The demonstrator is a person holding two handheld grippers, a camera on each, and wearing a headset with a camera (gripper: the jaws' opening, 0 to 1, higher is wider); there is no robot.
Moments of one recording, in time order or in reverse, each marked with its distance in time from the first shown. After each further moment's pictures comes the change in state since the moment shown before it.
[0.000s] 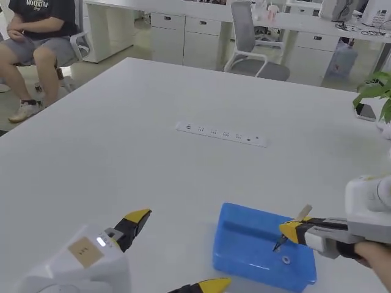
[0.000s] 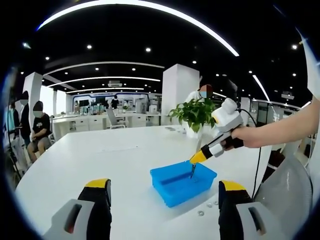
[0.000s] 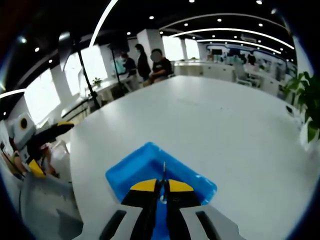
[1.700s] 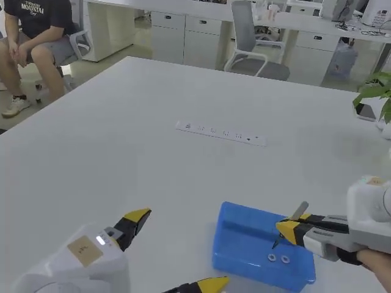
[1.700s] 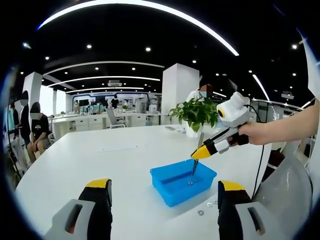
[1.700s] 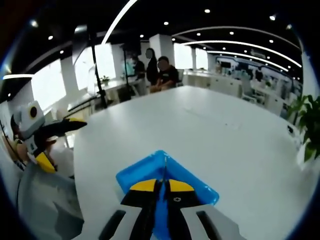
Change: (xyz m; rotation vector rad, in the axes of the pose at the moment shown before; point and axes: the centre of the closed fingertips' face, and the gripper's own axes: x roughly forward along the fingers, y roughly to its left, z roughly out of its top) left arm -0.001 0.000 -0.001 0.000 0.005 -0.002; right arm -0.020 0.025 0.017 -0.128 -0.066 0.007
